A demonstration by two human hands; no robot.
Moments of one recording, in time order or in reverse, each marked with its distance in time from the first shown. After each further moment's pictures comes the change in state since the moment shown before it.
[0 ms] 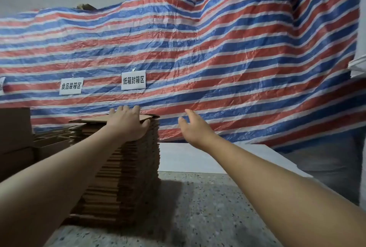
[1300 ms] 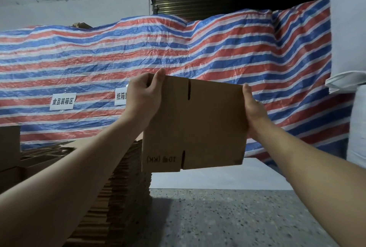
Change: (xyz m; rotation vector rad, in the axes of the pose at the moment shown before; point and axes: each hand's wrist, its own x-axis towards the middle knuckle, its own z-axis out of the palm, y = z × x) left_hand -0.031 0.071 -0.124 -1.339 0.574 0.136; right_hand -0.023 0.016 -0.159 0.546 0.449 0.271
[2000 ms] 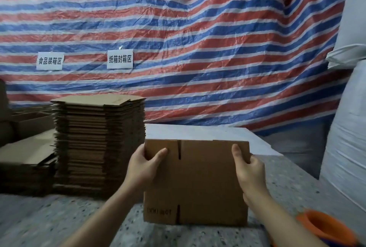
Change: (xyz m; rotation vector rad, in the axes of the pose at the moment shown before) left_hand -0.211 -0.125 0.003 -0.083 -0.198 -0.677; right_hand -0.134 0.181 -0.015 -0.046 0.177 0.122
